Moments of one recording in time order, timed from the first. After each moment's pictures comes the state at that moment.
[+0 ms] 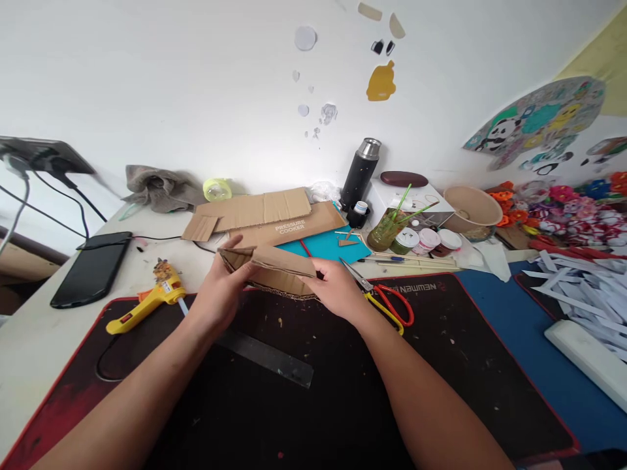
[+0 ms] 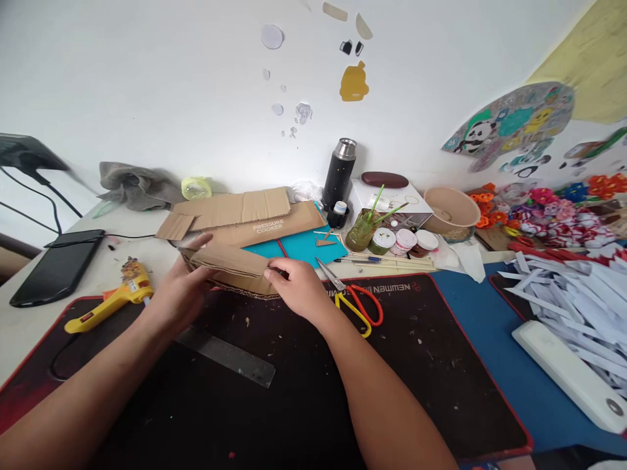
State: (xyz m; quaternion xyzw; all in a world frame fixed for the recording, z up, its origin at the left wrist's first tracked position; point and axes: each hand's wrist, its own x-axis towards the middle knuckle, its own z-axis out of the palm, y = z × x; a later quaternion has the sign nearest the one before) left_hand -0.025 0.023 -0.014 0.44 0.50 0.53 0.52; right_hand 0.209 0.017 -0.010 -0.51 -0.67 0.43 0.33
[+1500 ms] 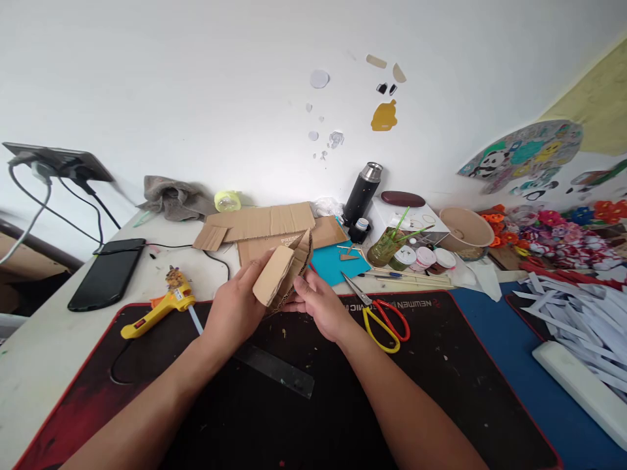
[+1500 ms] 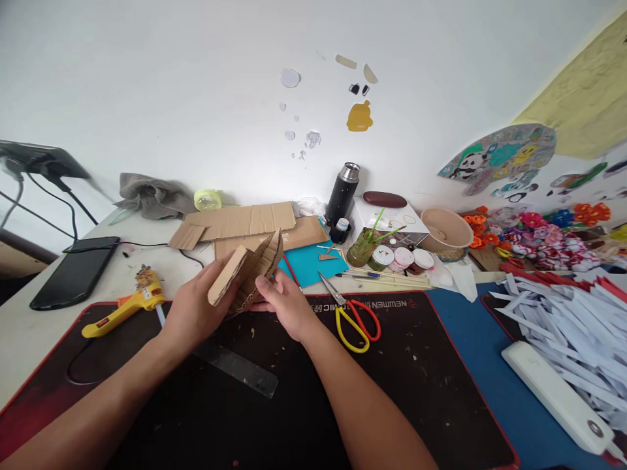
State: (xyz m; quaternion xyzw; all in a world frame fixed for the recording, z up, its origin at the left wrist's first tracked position) left_hand -0.027 0.008 0.001 0.74 0.55 0.36 0.14; right_hand 0.174 0.008 -0.015 -0.35 -0.44 0.71 0.42
